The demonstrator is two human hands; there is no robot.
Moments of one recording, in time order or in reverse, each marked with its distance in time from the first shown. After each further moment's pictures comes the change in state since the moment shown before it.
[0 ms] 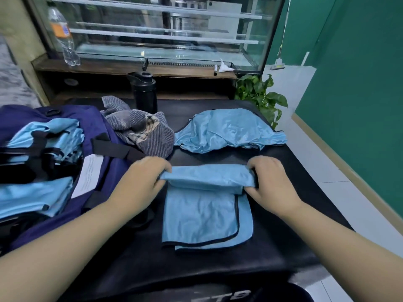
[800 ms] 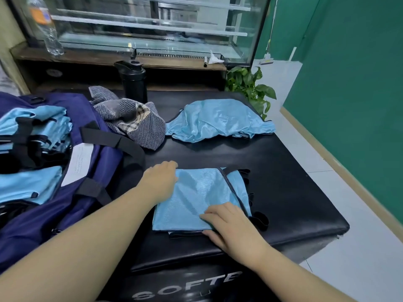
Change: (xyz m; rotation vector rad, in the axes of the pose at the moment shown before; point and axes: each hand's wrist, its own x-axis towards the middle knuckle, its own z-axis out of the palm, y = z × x) left_hand 0.011 0.020 0.062 0.191 -0.522 -0.321; right_hand -0.100 -0.067 0.056 0.044 -0.092 -0.255
